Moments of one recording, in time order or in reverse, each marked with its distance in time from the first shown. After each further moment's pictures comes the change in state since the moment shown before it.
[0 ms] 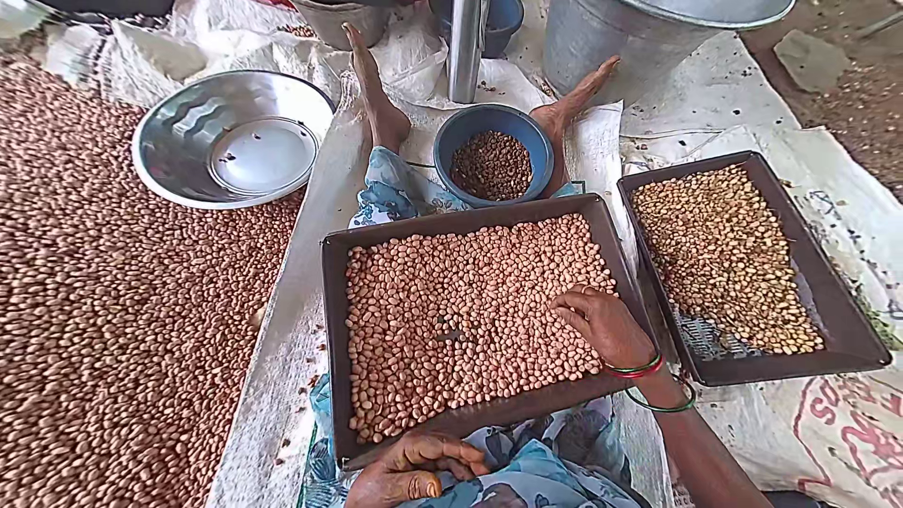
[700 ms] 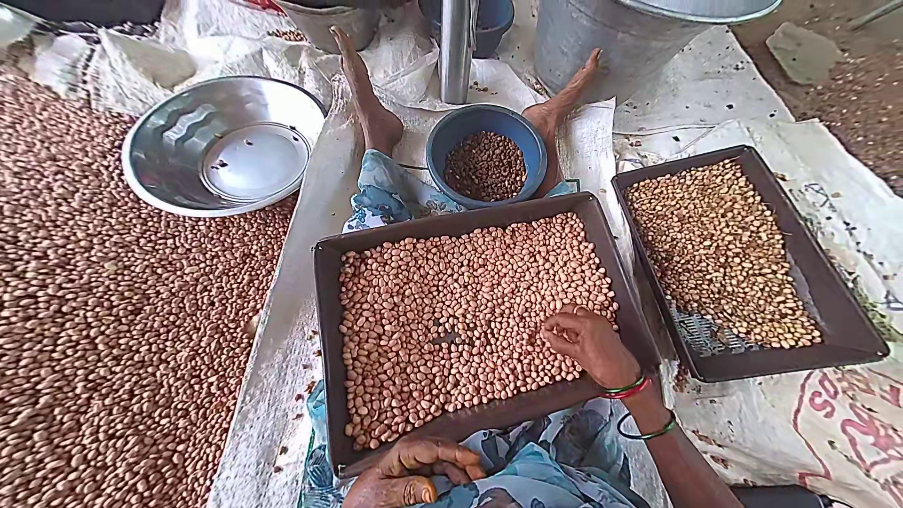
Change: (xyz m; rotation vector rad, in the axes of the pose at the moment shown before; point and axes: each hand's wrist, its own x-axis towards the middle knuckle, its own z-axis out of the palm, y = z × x) left_hand 0.000 0.001 0.000 0.007 0.013 -0.007; right_hand -0.025 0.000 0.021 0.155 0.052 0.112
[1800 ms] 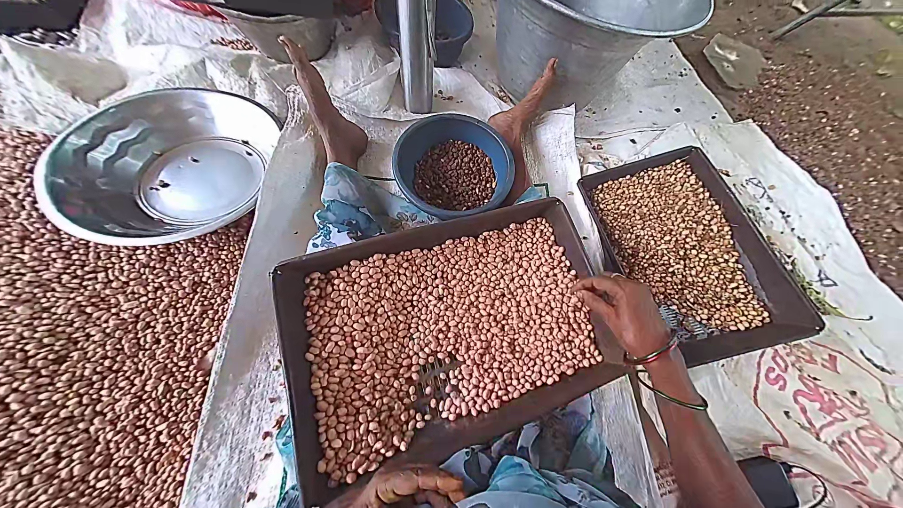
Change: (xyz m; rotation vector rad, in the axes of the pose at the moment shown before) left_hand 0.000 0.005 0.002 0.053 0.015 -0.029; right_hand 0.015 0.016 -0.063 -0.177 0.208 0.056
